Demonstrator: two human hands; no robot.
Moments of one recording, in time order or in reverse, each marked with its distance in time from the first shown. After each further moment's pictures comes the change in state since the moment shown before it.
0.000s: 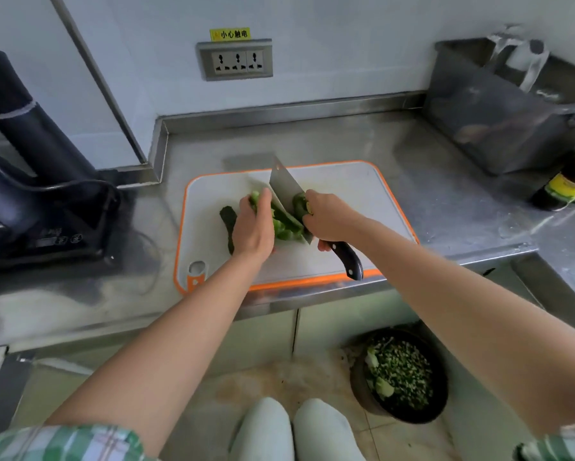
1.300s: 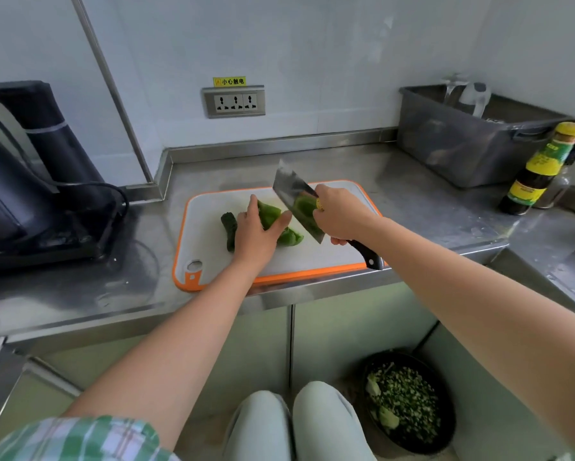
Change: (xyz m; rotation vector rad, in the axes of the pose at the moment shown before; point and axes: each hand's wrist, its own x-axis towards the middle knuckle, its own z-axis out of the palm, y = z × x) left_hand -0.021 -0.016 0.003 0.152 -0.059 0.401; right_hand -0.060 0.005 -0.014 -0.110 0.258 -0.032
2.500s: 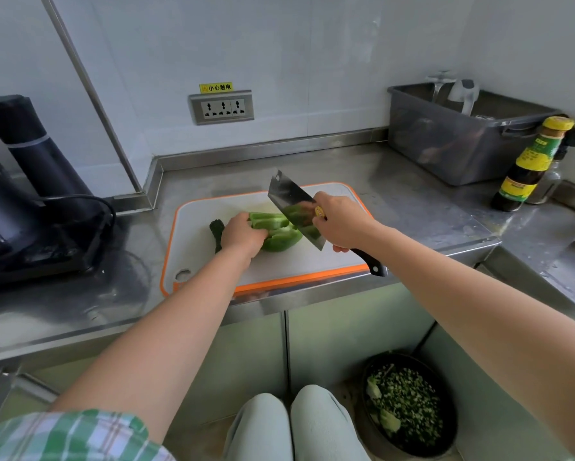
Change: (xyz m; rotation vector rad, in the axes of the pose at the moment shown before) left_hand 0.019 0.009 0.001 0.019 -0.002 -0.236; right_hand 0.000 0.028 -0.001 0.005 0.026 -0.058
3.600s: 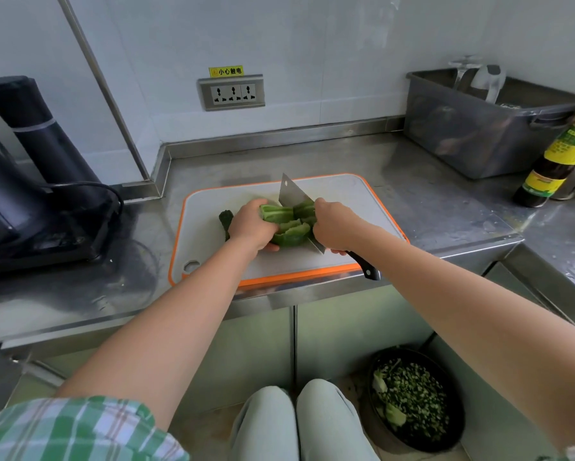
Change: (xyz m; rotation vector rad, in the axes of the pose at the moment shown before) left_hand 0.003 0.001 -0.002 -0.071 -0.070 0.006; right_hand 0.018 -0.015 0.030 -0.077 -0.142 0.106
